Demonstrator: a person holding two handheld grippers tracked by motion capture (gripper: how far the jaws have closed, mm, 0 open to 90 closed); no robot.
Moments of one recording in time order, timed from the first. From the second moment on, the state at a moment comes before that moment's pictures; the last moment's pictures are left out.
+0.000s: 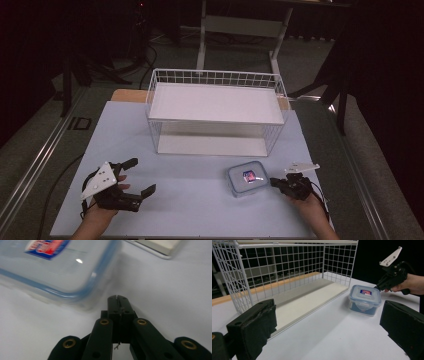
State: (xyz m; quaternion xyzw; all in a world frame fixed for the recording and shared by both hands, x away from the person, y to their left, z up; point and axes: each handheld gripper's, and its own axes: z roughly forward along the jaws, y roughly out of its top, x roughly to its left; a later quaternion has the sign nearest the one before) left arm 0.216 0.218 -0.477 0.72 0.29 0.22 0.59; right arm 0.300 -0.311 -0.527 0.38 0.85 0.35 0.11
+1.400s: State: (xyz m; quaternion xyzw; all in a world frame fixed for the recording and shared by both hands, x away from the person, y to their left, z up) left arm 0.215 0.214 -0.479 0.73 0.29 0.21 0.59; right arm 0.309 -0.225 -0.522 0.32 0.88 0.35 0.07
